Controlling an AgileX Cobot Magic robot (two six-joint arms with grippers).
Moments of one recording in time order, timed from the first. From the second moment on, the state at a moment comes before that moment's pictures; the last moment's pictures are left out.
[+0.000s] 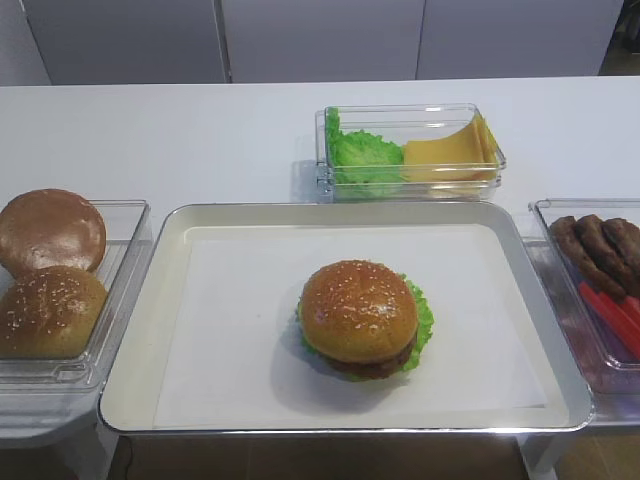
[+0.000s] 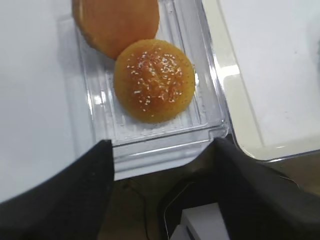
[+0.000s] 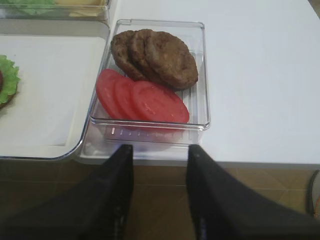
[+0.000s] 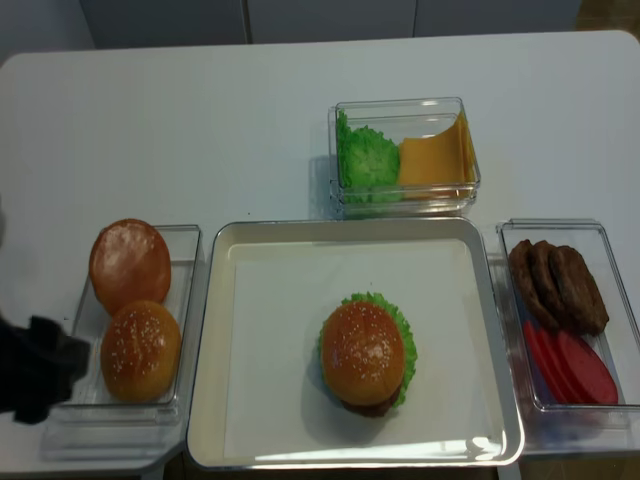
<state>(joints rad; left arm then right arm) -0.17 0.79 -0.85 0.00 1.13 -0.09 0.14 -0.02 -0.48 -0.03 1.14 0.06</state>
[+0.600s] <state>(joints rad) -0.17 0.42 -0.72 0.01 1.26 -0.10 0.14 -0.02 -0.48 -0.03 1.14 0.06</state>
